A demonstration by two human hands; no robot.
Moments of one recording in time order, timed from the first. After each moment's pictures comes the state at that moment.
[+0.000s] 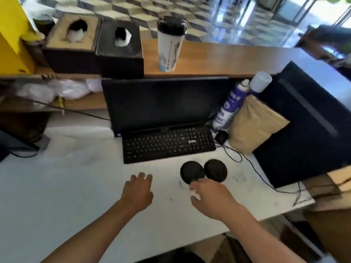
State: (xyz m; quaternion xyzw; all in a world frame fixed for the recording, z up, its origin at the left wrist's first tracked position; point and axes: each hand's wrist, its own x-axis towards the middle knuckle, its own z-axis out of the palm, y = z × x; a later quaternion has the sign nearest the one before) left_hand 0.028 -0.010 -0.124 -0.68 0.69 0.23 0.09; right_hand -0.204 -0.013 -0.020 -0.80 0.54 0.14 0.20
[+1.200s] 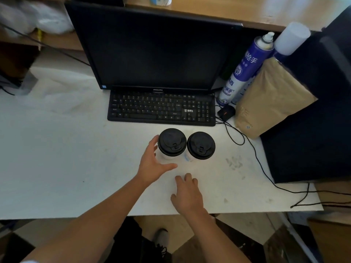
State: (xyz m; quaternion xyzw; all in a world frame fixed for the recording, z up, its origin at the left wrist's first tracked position) left_hand -0.118 -0.012 -0.202 -0.68 0.40 0.46 -0.41; right_hand -0.278 0.017 -0.195 -0.75 0.58 0.15 0.27
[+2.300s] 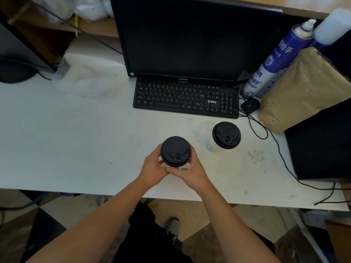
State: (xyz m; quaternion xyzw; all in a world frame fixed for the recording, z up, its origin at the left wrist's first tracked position) left_hand -0.077 0.060 -0.190 -0.69 0.40 0.47 -0.39; right_hand -0.225 0.015 -0.169 -0.56 0.52 -0.19 0.62
